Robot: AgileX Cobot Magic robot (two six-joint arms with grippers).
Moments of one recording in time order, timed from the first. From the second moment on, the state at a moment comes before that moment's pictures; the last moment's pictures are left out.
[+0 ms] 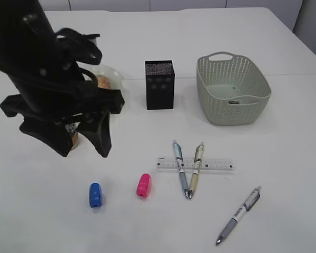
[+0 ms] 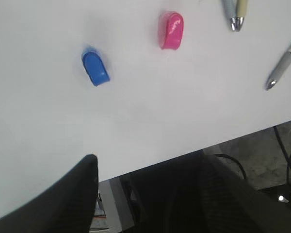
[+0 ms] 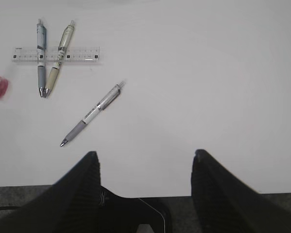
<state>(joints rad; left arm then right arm) -0.65 1.65 -1.38 -0.15 1.22 -0.45 0.17 0.80 -0.97 -0.03 1.26 0.22</state>
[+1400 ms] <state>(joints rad) -0.63 1.86 -1.38 -0.08 1.15 -0.54 0.25 0.83 -0.97 -0.04 1.26 0.22</state>
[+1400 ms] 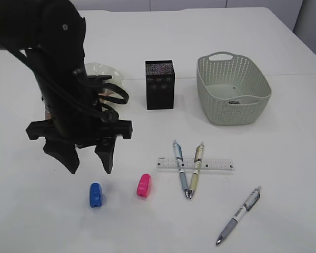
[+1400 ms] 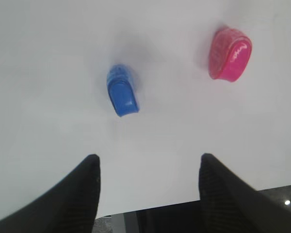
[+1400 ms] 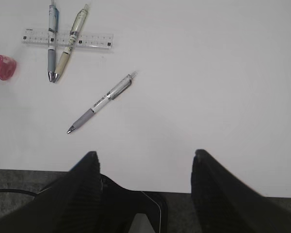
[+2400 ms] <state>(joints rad) -0.60 2.02 -1.38 -0.04 1.11 -0.55 0.25 0.83 -0.97 -0.04 1.26 0.22</state>
